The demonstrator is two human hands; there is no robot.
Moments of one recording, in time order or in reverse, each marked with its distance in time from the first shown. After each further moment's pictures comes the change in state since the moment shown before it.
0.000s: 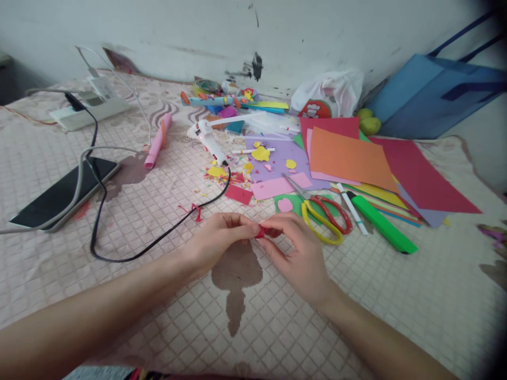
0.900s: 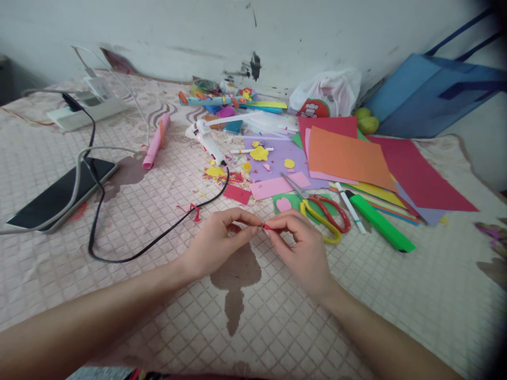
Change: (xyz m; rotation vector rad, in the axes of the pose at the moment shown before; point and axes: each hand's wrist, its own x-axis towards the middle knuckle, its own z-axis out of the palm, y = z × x) left_hand -0.002 0.001 0.001 0.462 0.053 0.336; right_hand 0.004 0.005 -0.003 0.057 0.063 0.112
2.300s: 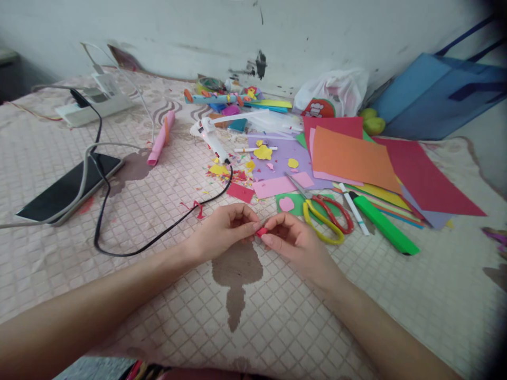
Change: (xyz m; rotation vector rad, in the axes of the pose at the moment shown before) left_hand 0.010 -0.008 -0.005 -0.200 -0.140 -0.096; right_hand -0.001 0.012 0.000 0.653 -0.283 0.470
